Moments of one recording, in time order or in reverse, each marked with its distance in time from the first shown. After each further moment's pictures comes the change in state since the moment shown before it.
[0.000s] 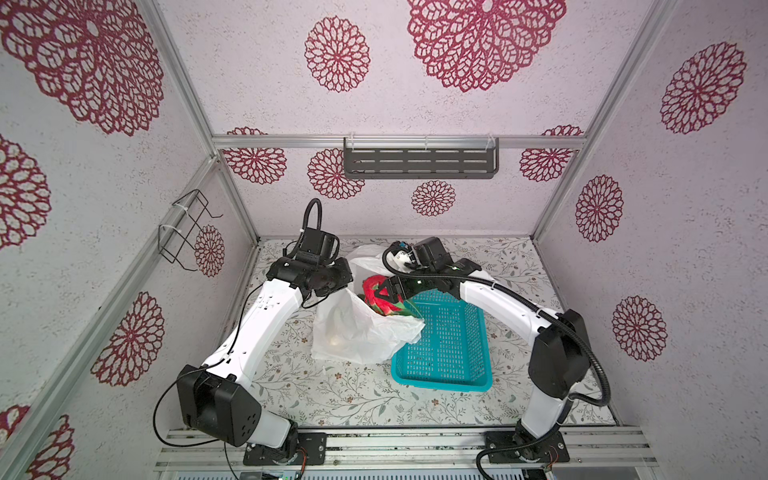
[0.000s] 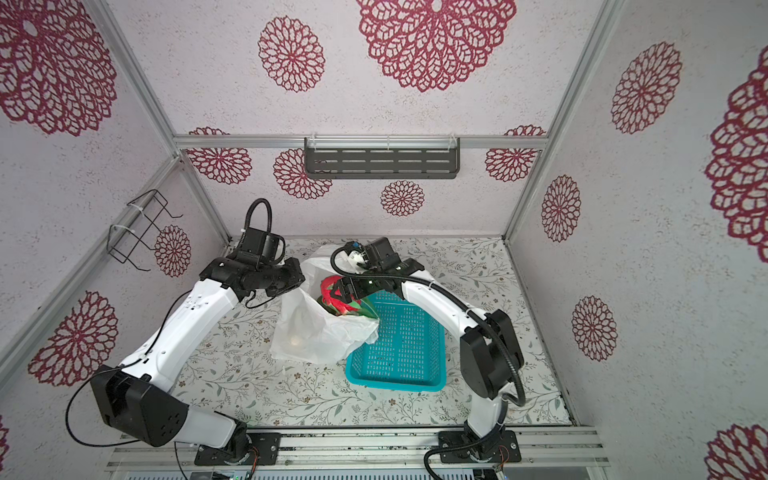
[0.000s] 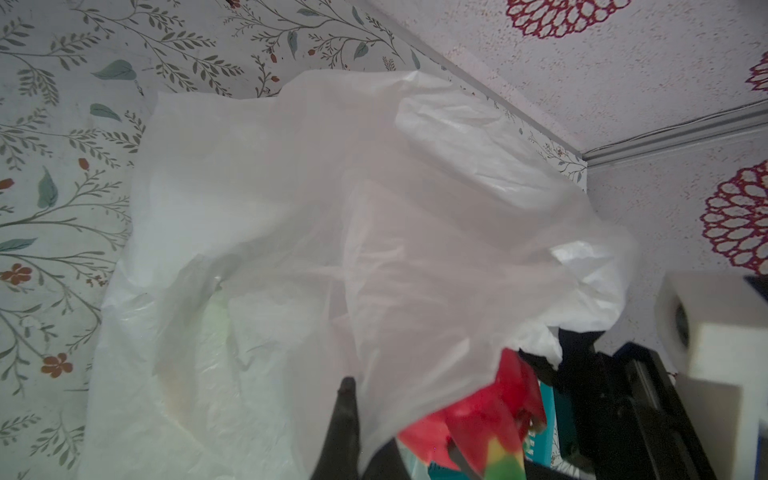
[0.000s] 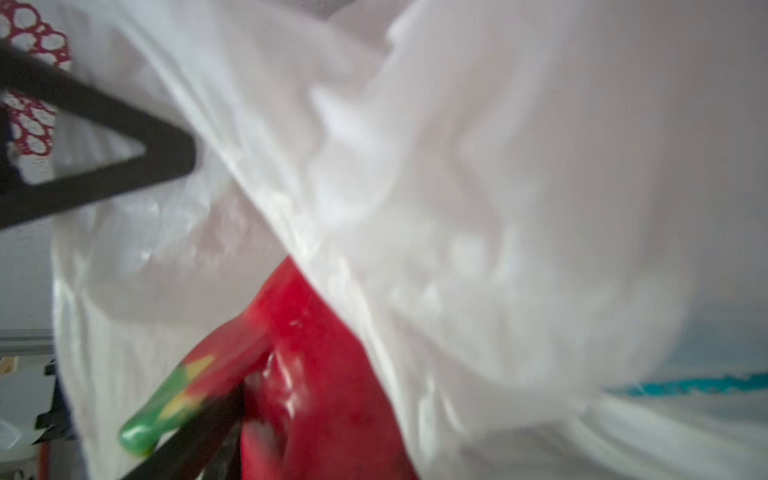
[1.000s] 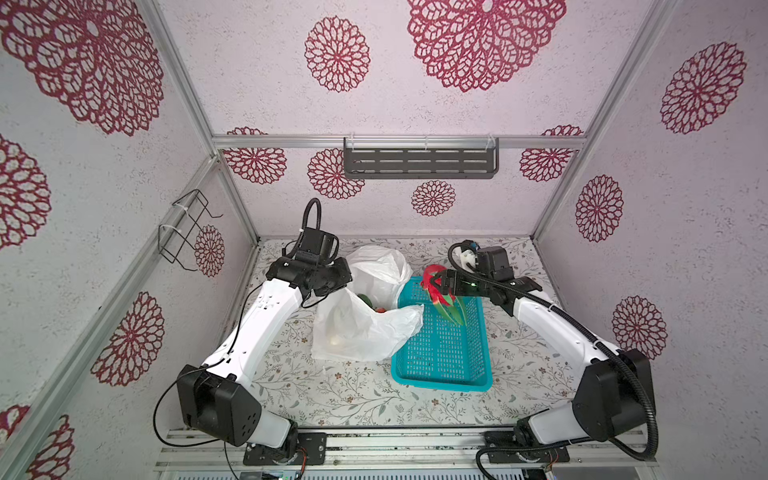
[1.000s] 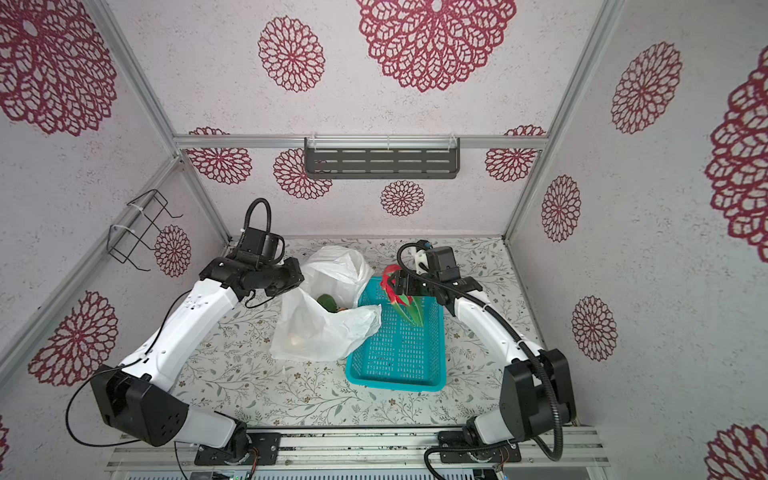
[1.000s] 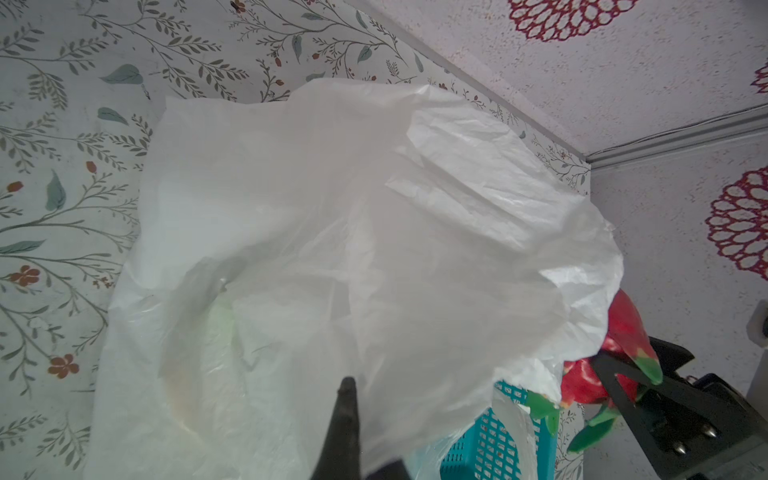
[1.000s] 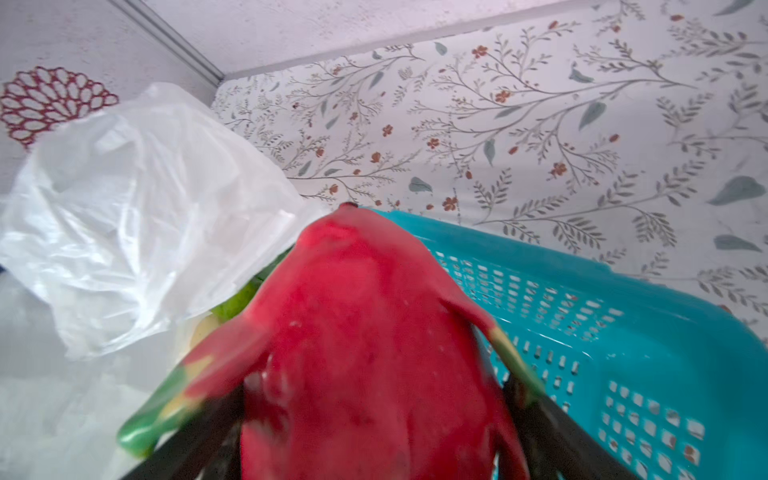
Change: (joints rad) left arm 0.012 0.006 0.001 0.000 -0.014 0.004; right arm -0.282 -0.364 -0.444 0.142 0.115 0.171
